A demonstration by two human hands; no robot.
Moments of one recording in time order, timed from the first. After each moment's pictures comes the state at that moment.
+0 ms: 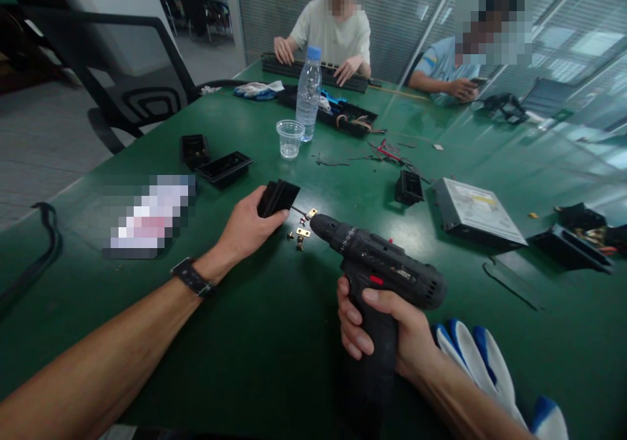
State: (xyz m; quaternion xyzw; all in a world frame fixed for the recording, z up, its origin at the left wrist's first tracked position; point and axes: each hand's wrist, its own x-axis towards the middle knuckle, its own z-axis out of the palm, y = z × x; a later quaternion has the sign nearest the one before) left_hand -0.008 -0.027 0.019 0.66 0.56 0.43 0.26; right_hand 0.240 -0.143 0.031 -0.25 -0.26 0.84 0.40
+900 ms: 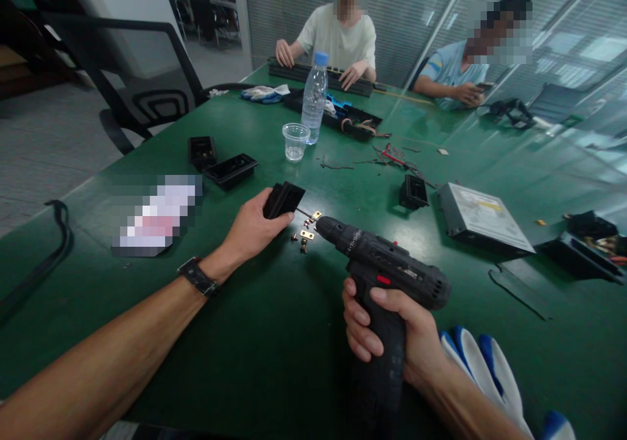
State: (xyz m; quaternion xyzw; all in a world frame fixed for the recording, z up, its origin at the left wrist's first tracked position) left_hand -0.009 -0.027 0.018 0.66 0.56 0.43 0.25; right_hand 0.239 -0.138 0.036 -0.26 -0.23 0.84 0.41
